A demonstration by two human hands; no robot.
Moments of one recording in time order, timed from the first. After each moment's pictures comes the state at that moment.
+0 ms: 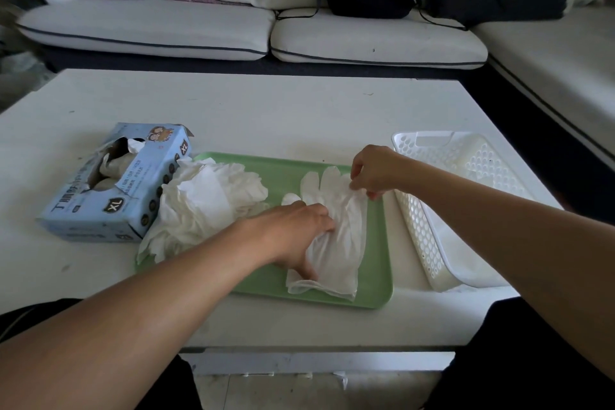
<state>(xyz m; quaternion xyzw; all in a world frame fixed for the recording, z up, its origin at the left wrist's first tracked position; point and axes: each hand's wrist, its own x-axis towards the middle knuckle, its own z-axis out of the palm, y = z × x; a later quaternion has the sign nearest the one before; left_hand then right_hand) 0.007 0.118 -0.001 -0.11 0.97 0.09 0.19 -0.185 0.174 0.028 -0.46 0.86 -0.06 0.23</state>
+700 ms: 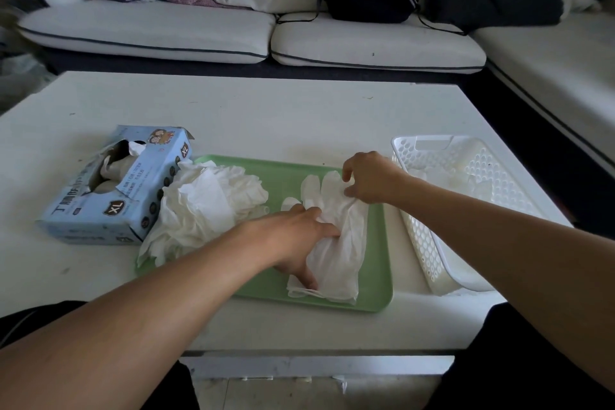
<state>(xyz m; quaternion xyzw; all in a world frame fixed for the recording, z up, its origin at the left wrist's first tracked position) 0.006 0.122 0.002 -0.13 0.96 0.07 0.23 -0.188 0.164 0.004 -0.53 0.84 -0.02 0.11</state>
